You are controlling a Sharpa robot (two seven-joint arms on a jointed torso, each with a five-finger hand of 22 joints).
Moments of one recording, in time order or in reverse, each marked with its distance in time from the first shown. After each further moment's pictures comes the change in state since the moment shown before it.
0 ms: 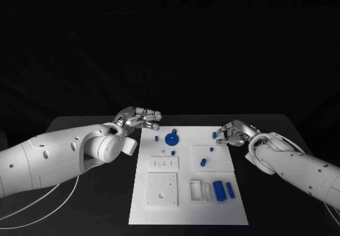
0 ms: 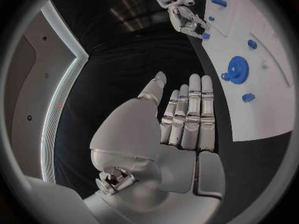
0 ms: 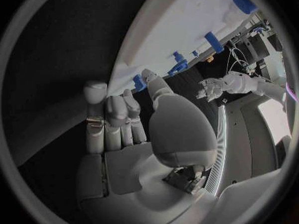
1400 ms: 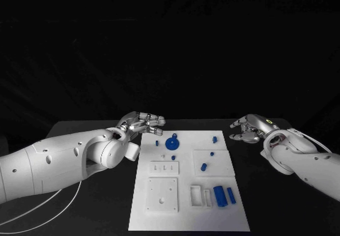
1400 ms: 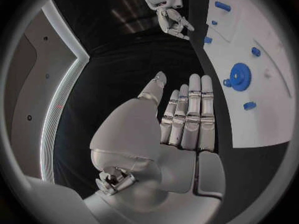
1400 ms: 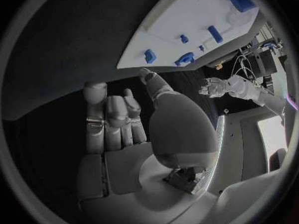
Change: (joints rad) left arm 0.000 0.003 0.000 0.022 0.001 -0.008 0.001; left_hand 0.000 0.000 0.000 0.000 0.000 0.000 0.000 0.000 0.000 0.000 0.000 0.000 0.000 0.000 0.000 0.000 0.000 0.000 0.004 -0.004 0.000 0.002; right arm 0.047 -0.150 -0.001 0.183 -0.124 -0.055 -0.126; right_hand 0.025 -0.033 0.091 0.016 -0.019 0.010 0.001 0.000 0.000 0.004 -0.004 0.000 -0.002 0.003 -0.003 0.004 -0.004 0.000 0.003 -0.003 0.000 0.000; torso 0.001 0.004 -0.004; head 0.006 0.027
